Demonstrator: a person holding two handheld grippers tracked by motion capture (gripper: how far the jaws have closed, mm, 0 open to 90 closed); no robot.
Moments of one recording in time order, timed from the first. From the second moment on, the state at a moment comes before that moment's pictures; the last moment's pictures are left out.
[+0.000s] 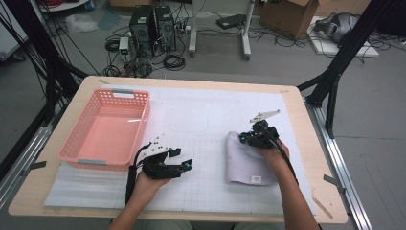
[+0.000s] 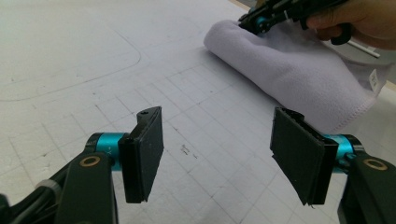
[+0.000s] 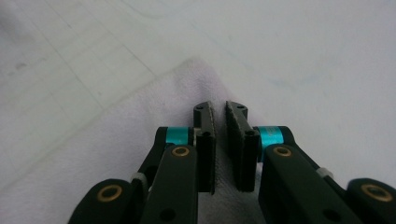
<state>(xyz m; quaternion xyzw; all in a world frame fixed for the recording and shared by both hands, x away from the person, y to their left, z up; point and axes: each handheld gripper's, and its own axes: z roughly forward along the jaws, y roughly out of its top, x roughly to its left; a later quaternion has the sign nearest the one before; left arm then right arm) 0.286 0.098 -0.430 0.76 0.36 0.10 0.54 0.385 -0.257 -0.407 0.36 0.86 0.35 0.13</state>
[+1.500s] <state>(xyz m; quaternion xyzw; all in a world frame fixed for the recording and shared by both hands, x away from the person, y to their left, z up) 0.285 0.097 -0.431 0.76 0.35 0.10 0.54 0.349 -0.329 -0.408 0.51 0.76 0.29 0.27</state>
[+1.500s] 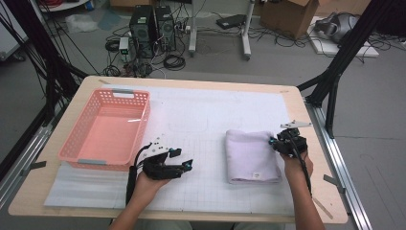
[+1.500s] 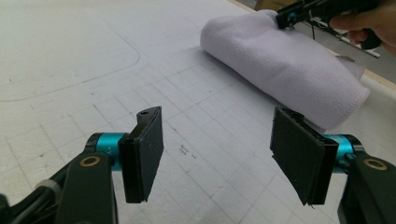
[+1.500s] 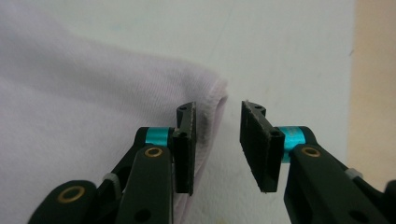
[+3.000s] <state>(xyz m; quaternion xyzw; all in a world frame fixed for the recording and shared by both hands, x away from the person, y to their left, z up) 0.285 0.096 -0.430 0.75 0.35 0.10 0.55 0.259 -0.345 -0.420 0.47 0.79 0.35 0.20</state>
